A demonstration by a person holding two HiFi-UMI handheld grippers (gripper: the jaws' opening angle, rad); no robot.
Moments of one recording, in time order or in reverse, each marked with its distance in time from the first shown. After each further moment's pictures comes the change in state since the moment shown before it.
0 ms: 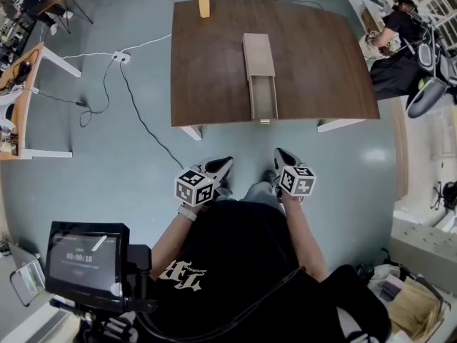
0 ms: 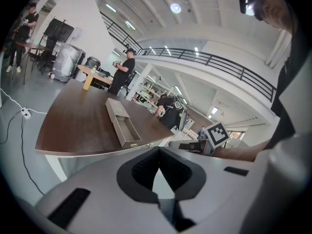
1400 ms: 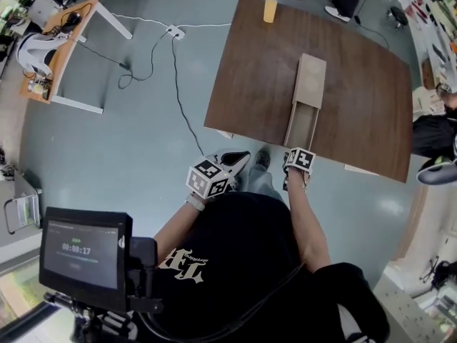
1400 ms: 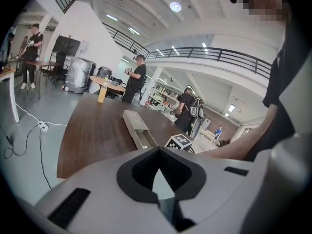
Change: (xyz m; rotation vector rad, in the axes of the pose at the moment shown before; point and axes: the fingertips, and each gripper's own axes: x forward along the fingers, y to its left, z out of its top) left arm -0.002 0.074 0.082 0.020 -0.018 0.185; right arm 0.196 -0.061 -0.035 0.076 0.542 -0.198
